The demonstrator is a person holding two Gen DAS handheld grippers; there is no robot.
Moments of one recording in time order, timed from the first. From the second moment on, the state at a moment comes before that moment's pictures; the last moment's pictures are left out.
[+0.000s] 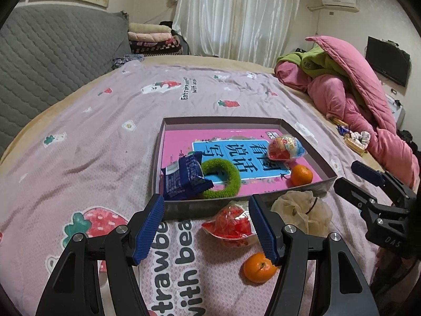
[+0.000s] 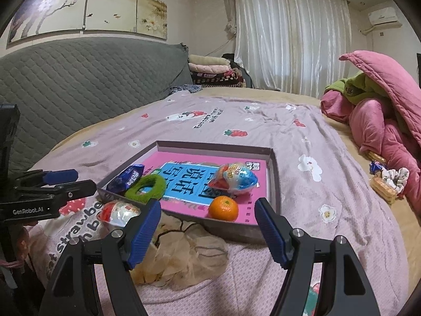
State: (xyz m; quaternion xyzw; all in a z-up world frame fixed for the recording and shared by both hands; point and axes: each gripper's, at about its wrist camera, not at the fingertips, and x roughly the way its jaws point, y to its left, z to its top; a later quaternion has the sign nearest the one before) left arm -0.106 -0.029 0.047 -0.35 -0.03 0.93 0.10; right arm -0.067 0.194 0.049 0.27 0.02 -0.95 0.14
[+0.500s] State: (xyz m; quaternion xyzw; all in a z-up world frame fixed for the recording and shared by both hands) left arm -0.096 -0.022 0.043 -0.35 -0.01 0.93 0.10; right arm -0.059 0.192 0.041 0.28 0.04 -0.95 0.15
